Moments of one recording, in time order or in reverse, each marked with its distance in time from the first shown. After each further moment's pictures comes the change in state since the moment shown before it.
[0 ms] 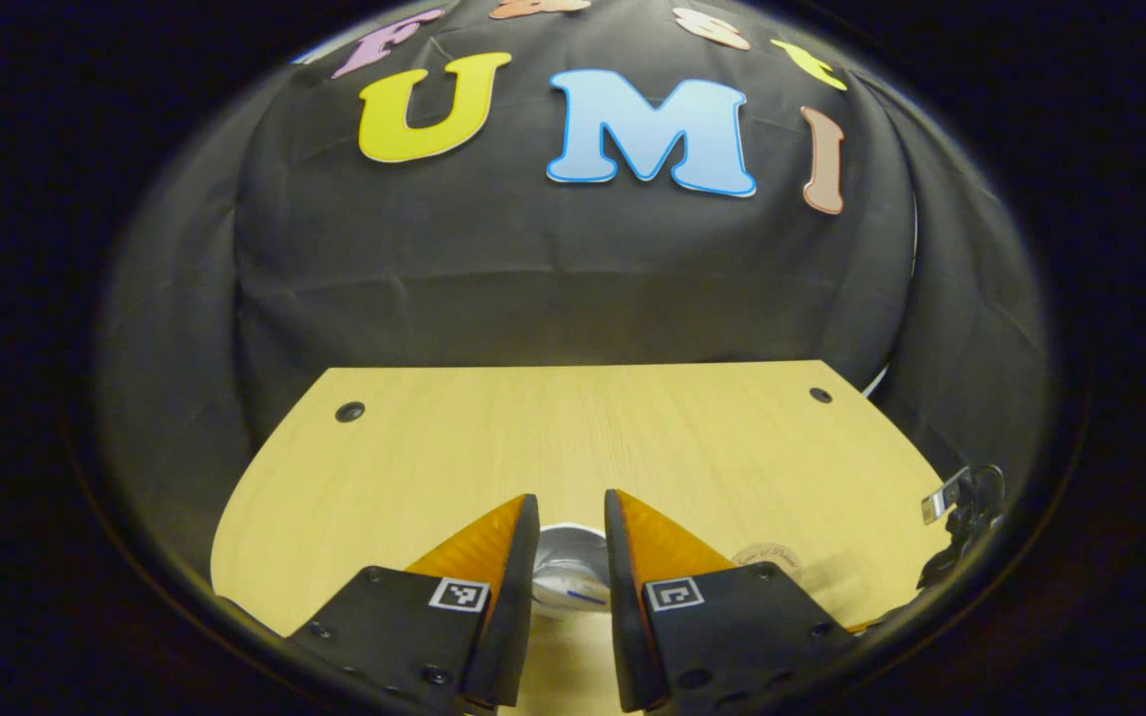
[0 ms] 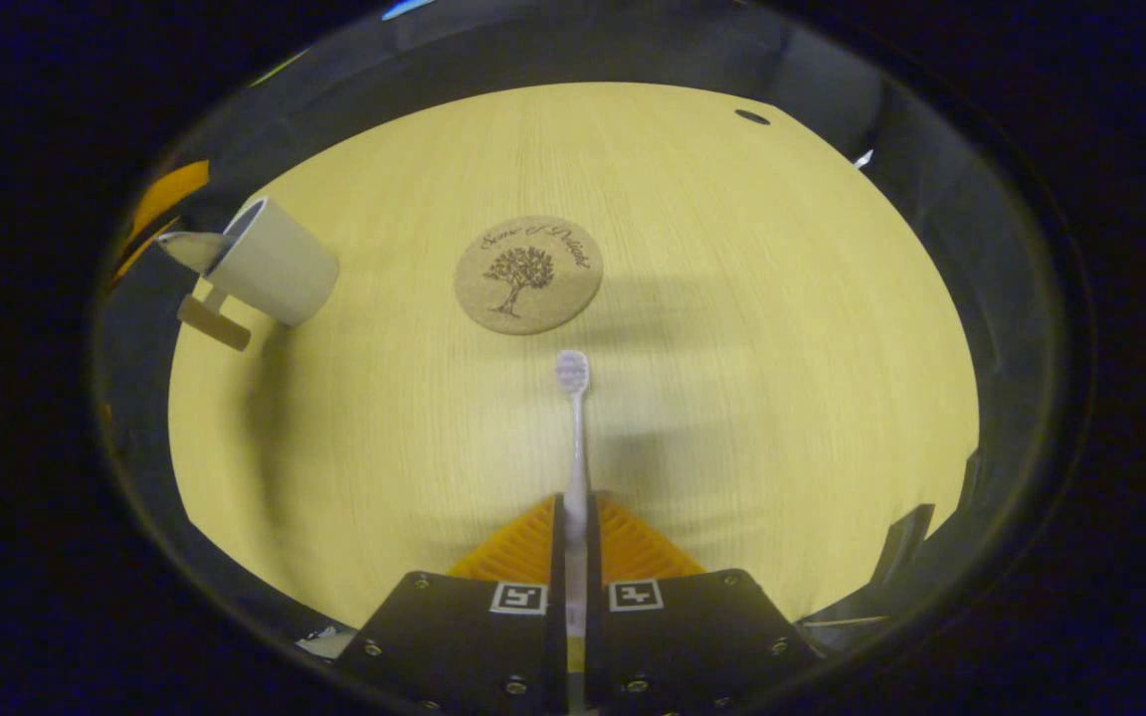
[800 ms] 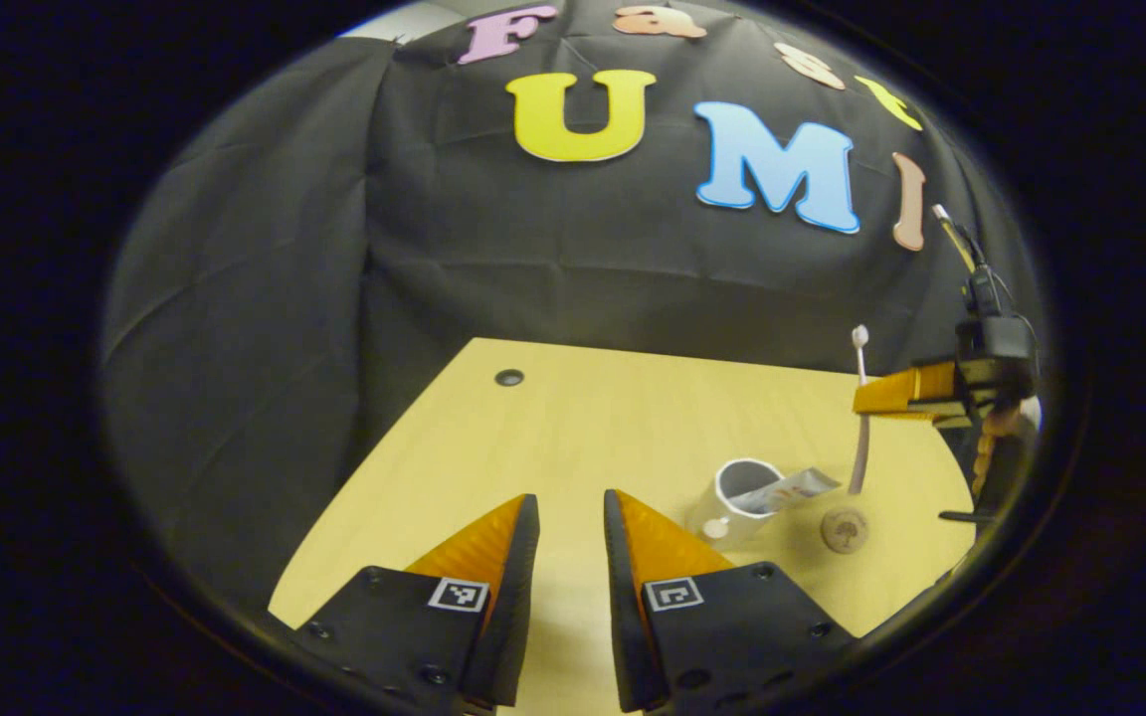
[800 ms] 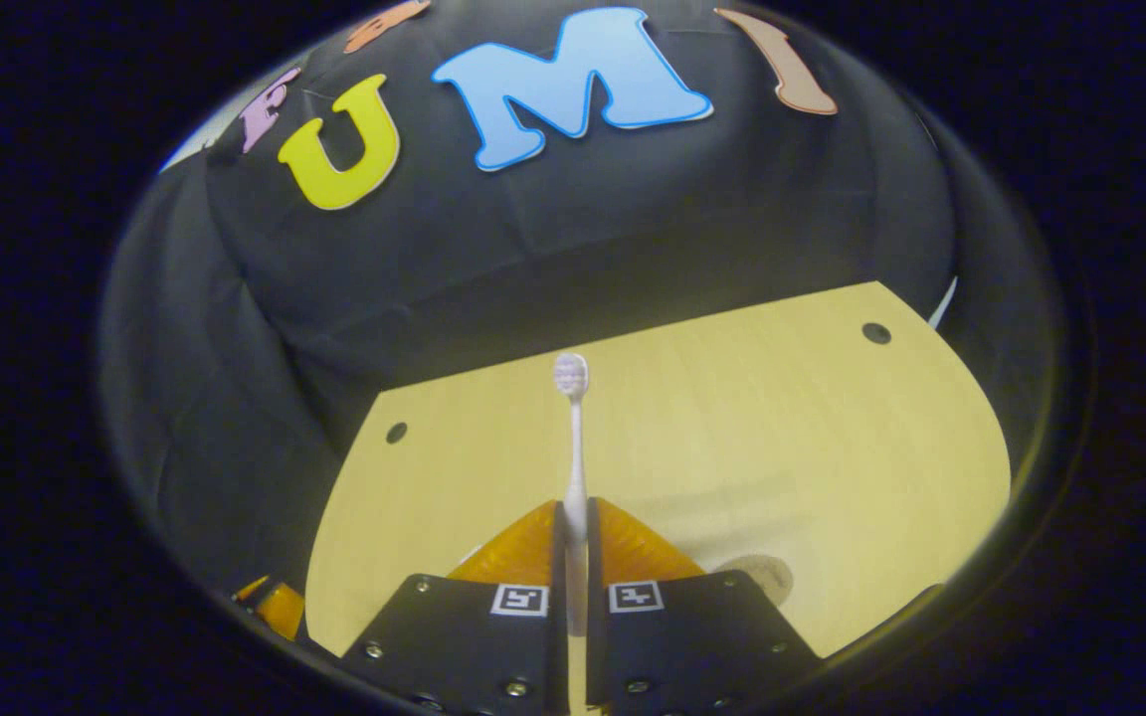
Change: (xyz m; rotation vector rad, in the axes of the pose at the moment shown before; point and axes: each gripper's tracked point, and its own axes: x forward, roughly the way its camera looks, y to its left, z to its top) left arm -0.134 0.188 -0.040 -0.114 0.013 0.276; right arm -0.124 0.179 0.268 0.002 -0.549 0.303
